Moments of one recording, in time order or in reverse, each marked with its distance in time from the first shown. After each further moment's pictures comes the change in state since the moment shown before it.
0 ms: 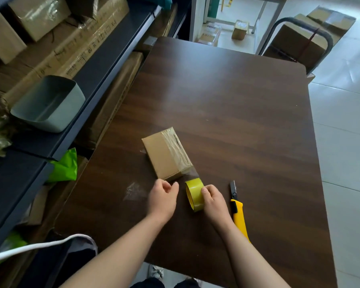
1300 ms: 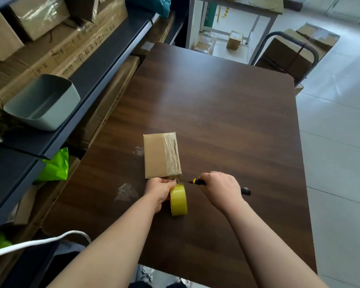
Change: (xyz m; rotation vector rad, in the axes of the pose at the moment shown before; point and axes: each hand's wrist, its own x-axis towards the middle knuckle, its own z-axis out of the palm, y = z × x) left_hand 0.036 0.010 0.022 -0.362 -0.186 -0.301; right_hand 0.018 -0.051 -0.057 -1.088 -0.034 -0.352
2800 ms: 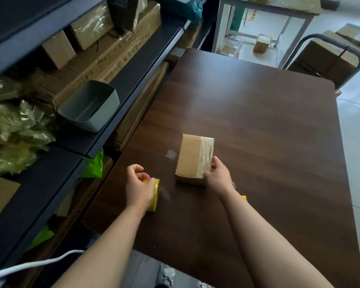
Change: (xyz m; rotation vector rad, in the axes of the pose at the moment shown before) left_hand -0.022 0.011 -0.128 0.088 0.408 0.426; right_hand 0.063 -0.082 0.024 0.960 0.015 0.275
